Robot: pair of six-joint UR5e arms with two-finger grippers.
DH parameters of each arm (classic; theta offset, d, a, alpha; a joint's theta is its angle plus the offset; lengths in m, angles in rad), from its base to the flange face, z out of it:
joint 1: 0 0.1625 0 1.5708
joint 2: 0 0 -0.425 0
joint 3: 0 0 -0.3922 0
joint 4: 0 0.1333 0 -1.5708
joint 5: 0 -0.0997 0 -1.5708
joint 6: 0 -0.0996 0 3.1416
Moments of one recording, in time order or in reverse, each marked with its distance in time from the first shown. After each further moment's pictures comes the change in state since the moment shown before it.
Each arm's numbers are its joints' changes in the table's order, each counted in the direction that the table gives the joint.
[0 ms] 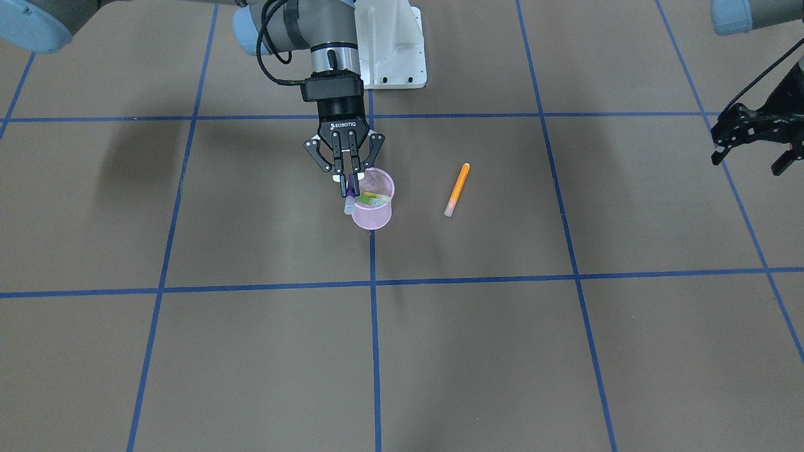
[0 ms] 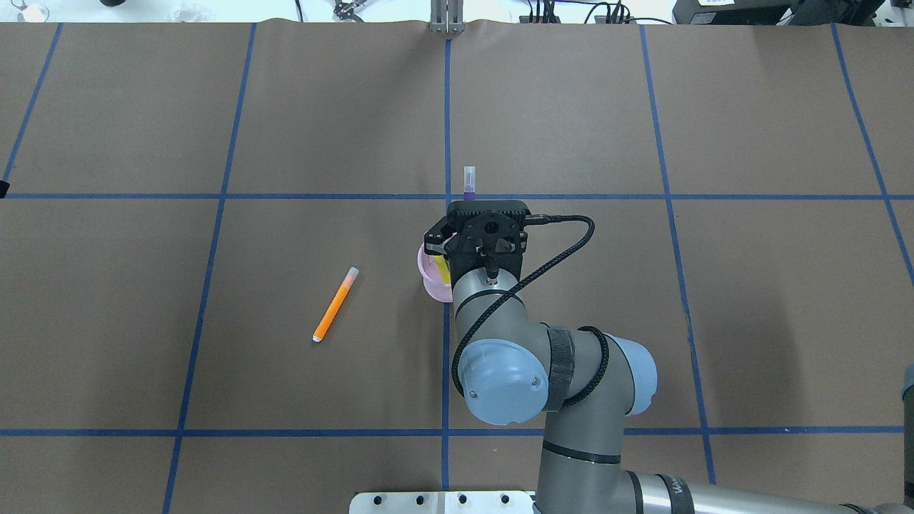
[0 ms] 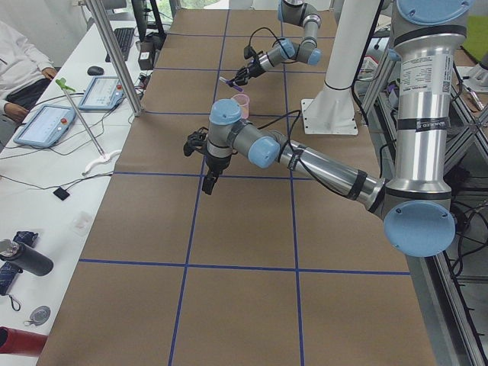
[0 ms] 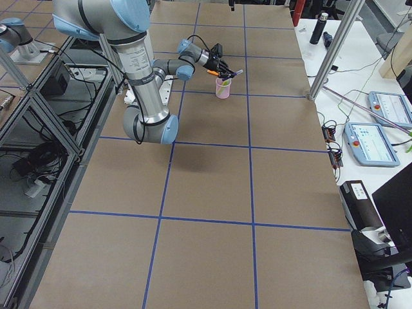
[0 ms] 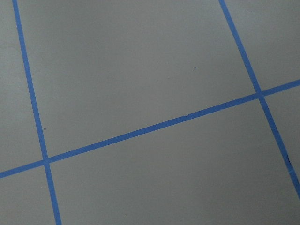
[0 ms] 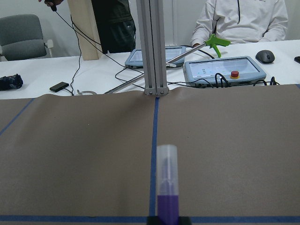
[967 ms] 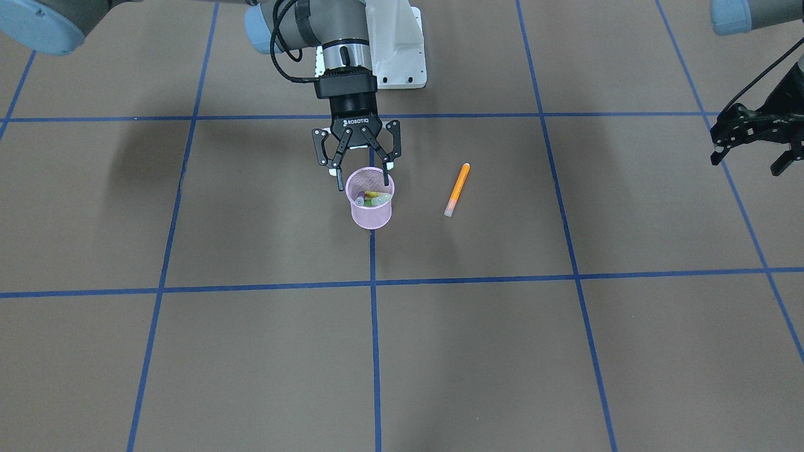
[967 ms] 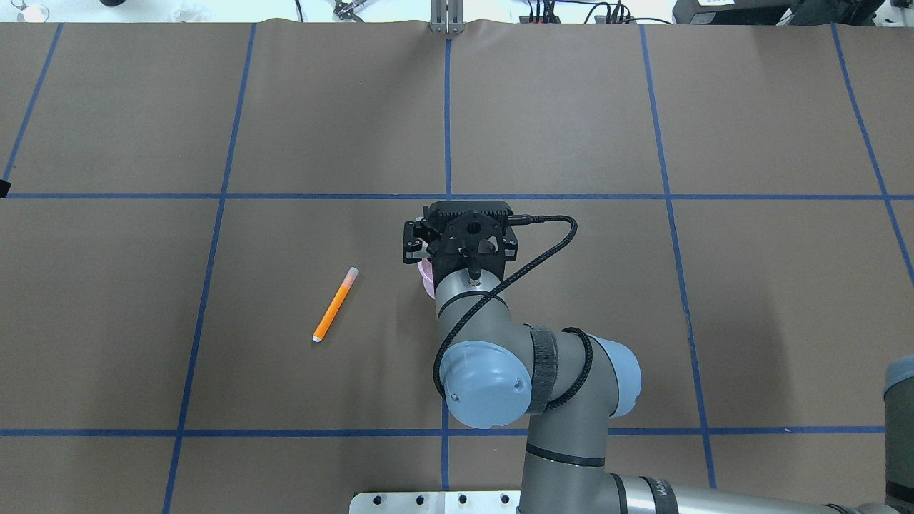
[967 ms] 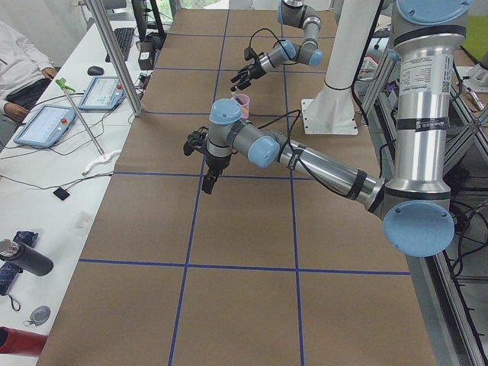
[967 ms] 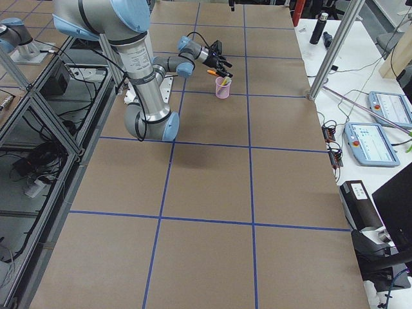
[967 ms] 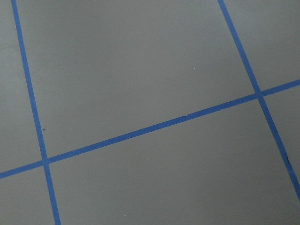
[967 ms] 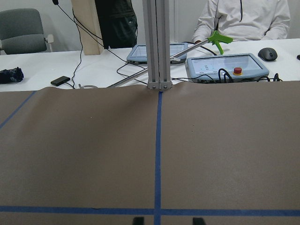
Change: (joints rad) left arm 0.002 -0.003 0.000 0.000 0.000 0.001; right arm 0.004 0.044 -0.008 0.003 -0.026 0.007
